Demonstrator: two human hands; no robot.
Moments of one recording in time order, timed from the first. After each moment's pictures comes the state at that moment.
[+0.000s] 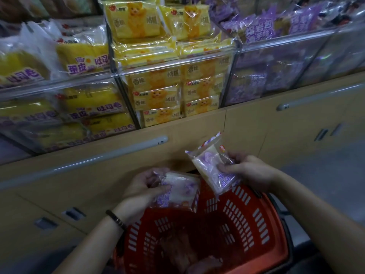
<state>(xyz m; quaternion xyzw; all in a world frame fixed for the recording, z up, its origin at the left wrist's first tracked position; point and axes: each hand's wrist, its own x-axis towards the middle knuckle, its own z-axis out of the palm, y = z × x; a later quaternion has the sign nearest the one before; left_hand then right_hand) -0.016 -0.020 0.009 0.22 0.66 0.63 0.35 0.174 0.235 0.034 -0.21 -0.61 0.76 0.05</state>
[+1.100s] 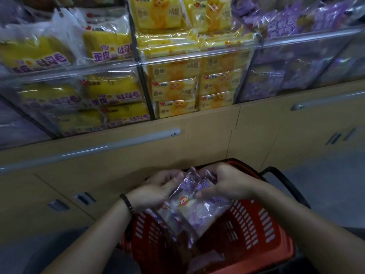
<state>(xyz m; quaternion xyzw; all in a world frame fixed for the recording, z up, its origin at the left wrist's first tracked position) 0.001 -0.031 0.032 0.38 0.74 0.42 0.37 0.143 0.166 0.044 -0.12 -0.88 0.45 -0.05</state>
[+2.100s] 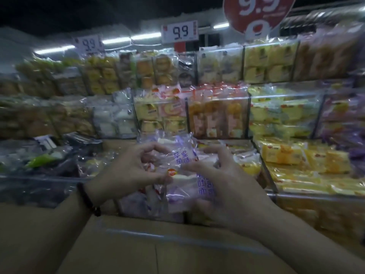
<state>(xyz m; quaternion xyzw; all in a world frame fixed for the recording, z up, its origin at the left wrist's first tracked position) -0.083 -0.283 0.363 0.37 0.81 0.45 -0.09 0.022 -0.051 0.326 0.16 -0.93 0.12 0.31</state>
